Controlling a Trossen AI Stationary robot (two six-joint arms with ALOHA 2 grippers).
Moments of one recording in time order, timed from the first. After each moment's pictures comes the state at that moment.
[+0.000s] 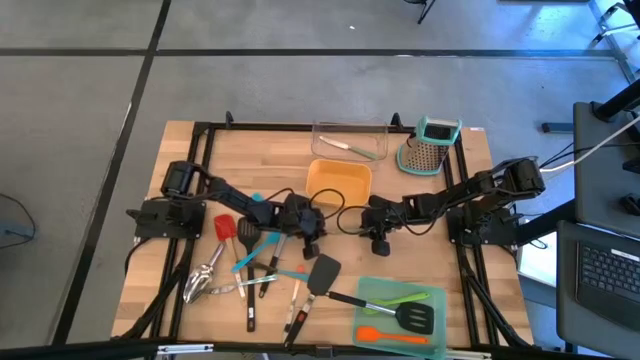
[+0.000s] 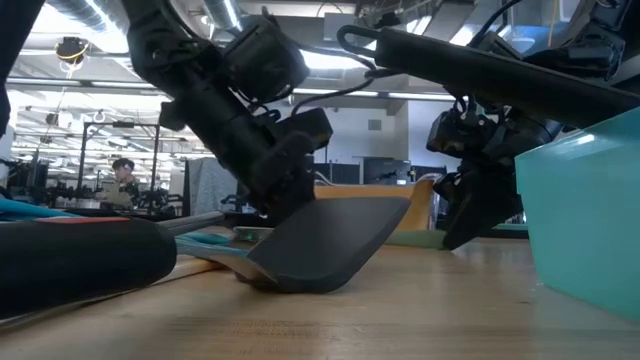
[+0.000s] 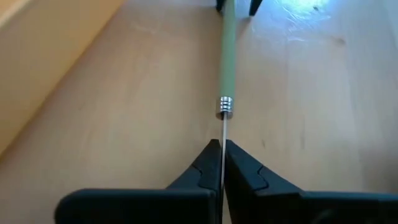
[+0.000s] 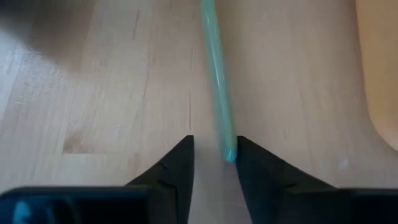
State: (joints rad) left arm -0.11 1.93 0.86 0.26 -0.12 -0.34; right arm 0.09 1.60 0.50 0.18 -0.05 0.12
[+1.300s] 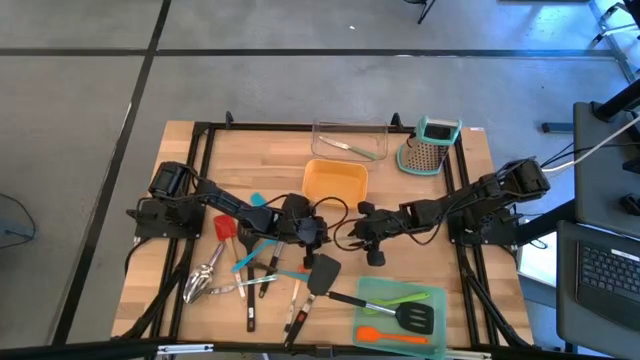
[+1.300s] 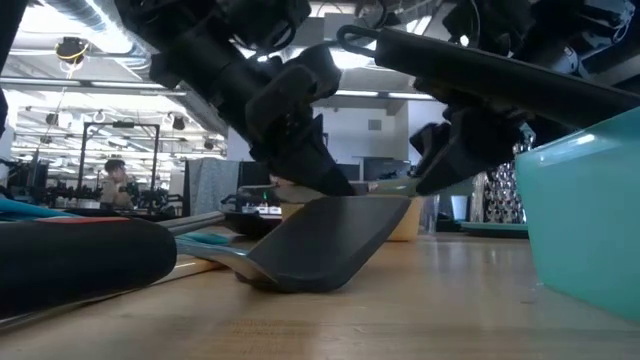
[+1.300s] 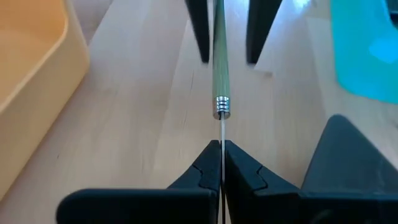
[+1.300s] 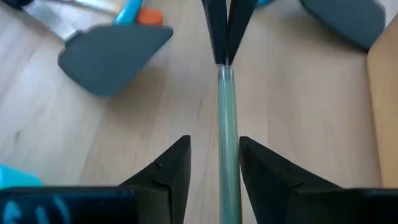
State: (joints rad) left arm -0.19 1.84 0.95 0.20 -0.20 -0.27; right arm 0.22 1.56 0.63 0.17 0.03 0.06
